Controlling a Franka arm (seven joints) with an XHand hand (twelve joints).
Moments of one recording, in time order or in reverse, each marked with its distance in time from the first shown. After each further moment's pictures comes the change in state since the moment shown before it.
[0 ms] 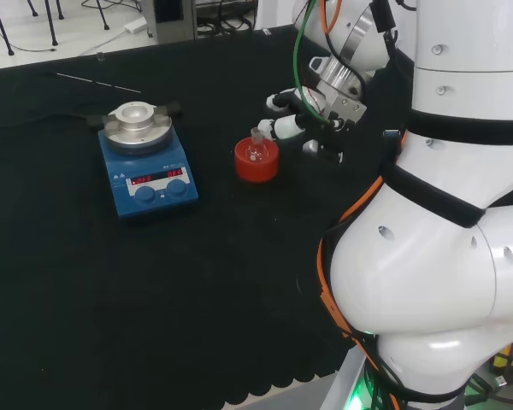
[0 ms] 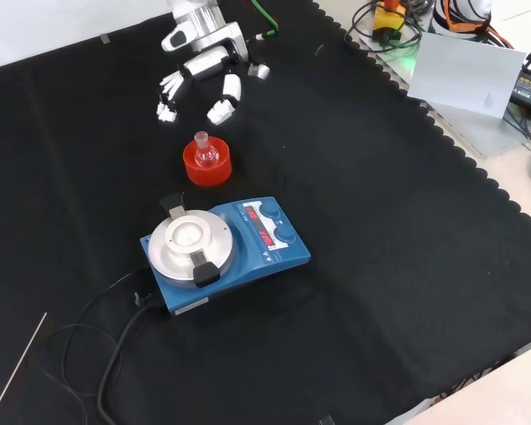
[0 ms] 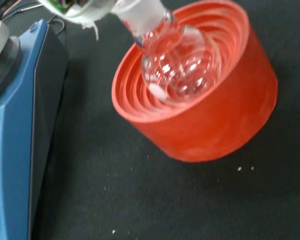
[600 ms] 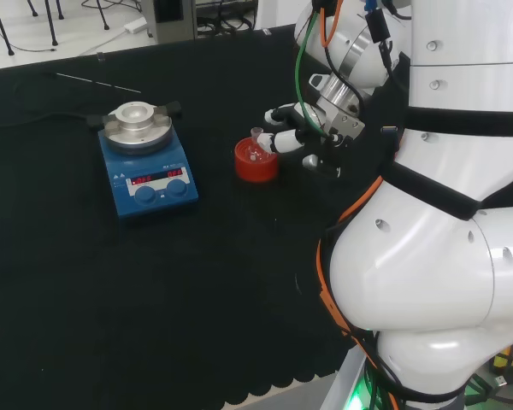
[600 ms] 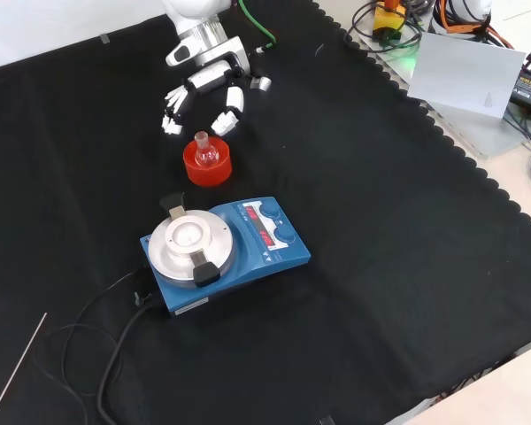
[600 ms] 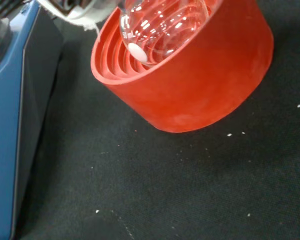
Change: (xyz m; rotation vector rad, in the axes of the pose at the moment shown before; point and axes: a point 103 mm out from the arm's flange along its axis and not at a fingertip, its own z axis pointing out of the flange) arm -0.016 0.004 0.026 0.005 0.054 -0.022
